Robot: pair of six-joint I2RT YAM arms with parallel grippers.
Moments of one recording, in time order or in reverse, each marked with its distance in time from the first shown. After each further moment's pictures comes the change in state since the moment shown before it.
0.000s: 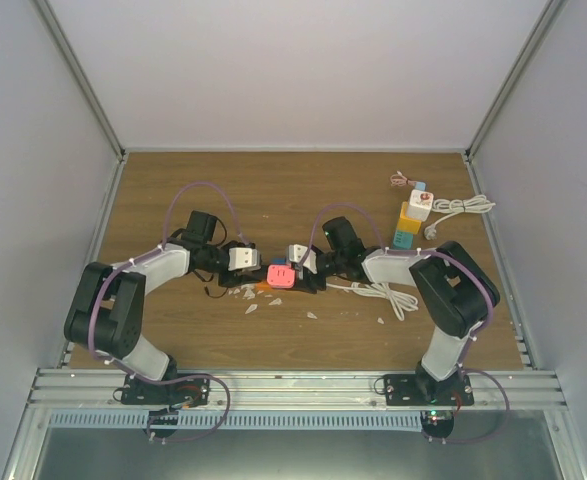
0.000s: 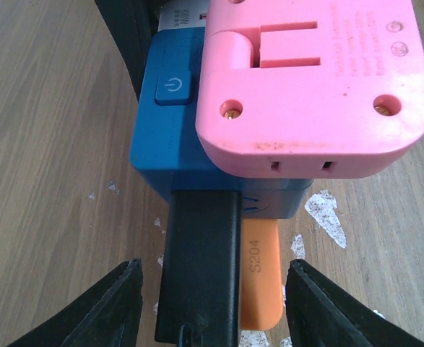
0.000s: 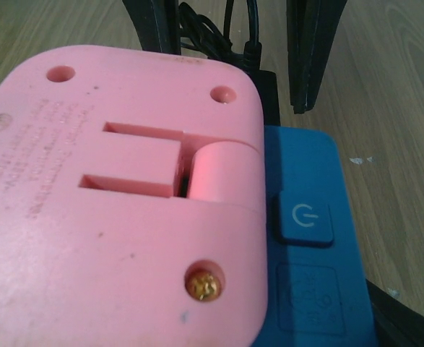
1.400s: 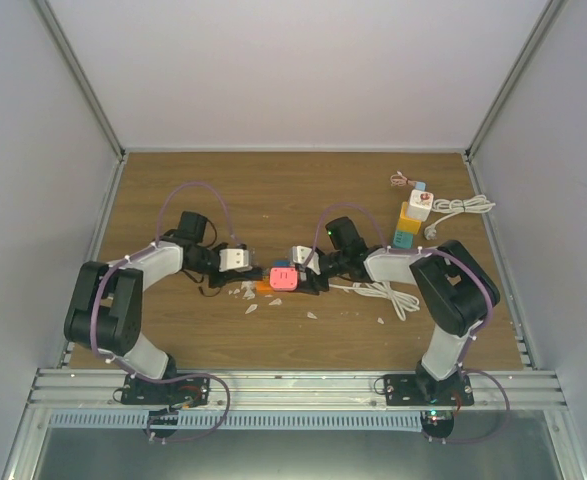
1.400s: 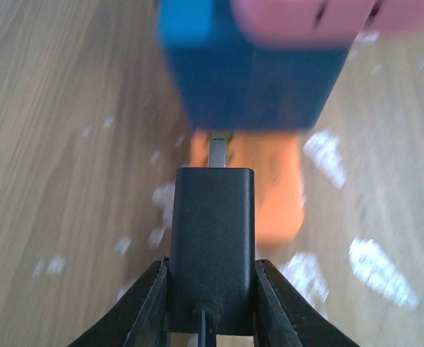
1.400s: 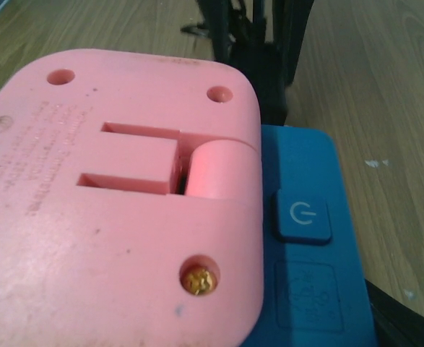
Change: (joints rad) left arm 0.058 0.018 0.009 -0.090 -0.009 0.071; right arm -0.019 0.007 -0.002 -0.021 -0.065 -0.048
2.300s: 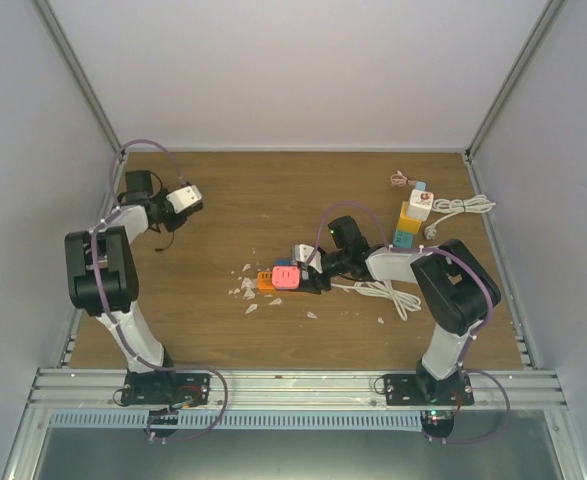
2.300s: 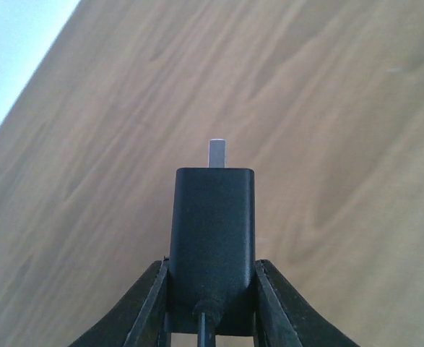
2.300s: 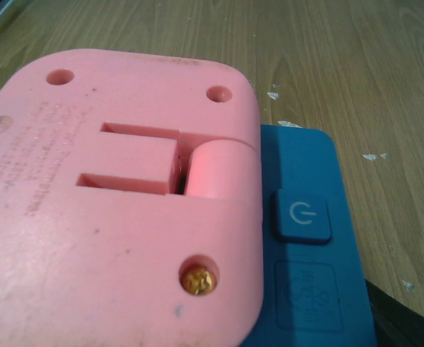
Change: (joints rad) left arm 0.376 0.246 0.358 0.160 -0.288 -0.120; right arm -0.027 0.001 -0.006 -0.014 -0.027 0.006
